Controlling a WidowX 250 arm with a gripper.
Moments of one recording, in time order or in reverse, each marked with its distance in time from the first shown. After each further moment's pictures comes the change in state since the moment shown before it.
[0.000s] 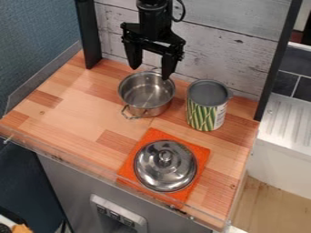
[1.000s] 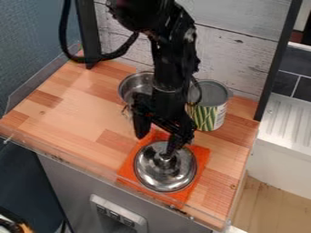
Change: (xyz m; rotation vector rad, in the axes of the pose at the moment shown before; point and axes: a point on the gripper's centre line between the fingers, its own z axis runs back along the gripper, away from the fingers) arm -0.092 -0.068 -0.044 0.025 0.109 -0.168
